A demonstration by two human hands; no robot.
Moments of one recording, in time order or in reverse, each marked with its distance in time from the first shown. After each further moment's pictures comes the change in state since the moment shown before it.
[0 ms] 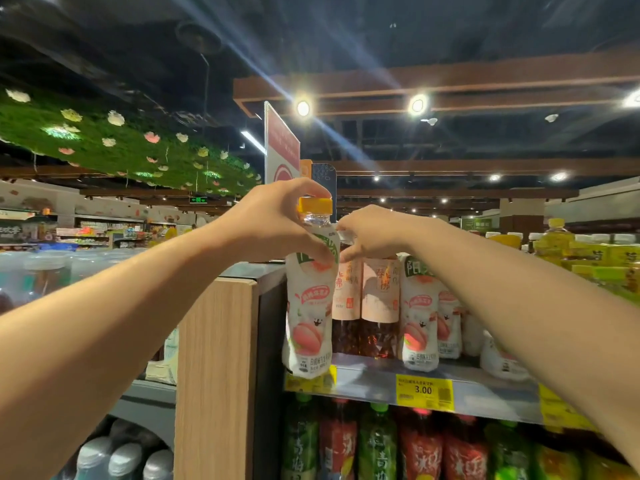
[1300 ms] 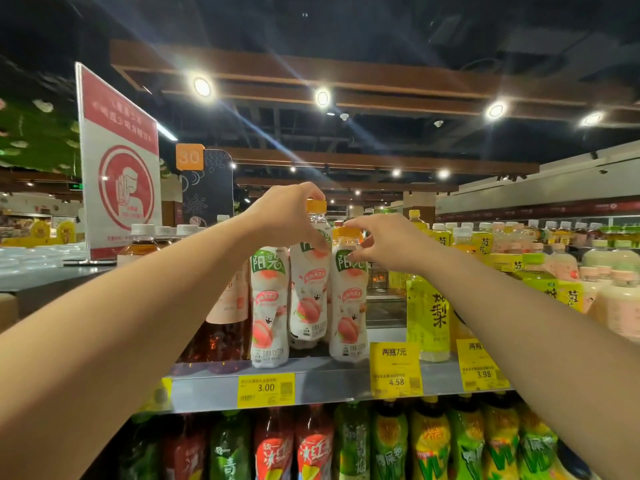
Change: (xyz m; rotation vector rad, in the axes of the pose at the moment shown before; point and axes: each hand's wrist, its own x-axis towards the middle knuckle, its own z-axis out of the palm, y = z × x) left_hand 0.126 0.103 0.174 0.150 -0.107 0.160; right_hand -0.166 0.165 0.036 0.225 0.147 0.400
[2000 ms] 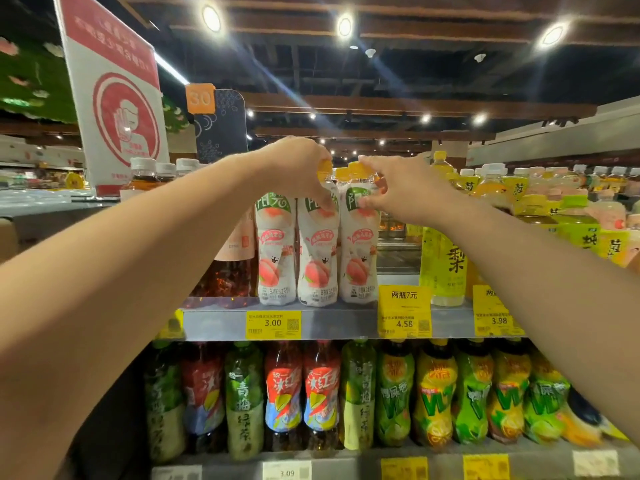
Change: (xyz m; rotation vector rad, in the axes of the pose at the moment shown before) left_hand 0.002 -0.002 0.022 0.310 -0.155 -0.020; right_hand -0.011 0.004 0.018 0.001 0.090 -0.029
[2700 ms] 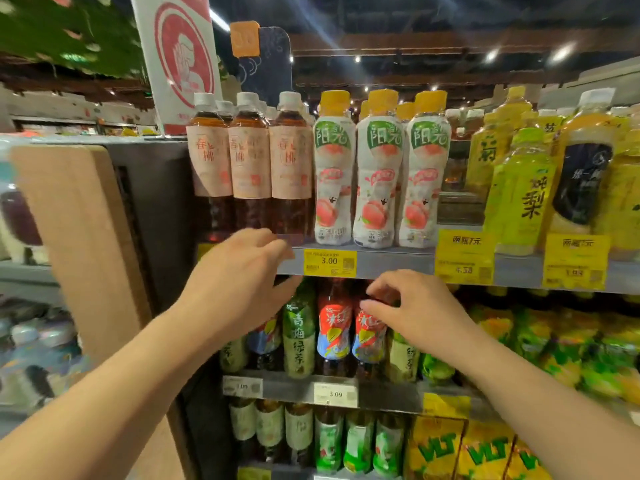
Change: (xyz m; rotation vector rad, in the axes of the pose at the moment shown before) left_hand -0.231 -0.041 0.090 0.157 0.191 -0.046; right_hand -0.153 -0.066 0.129 0.400 -0.243 0.117
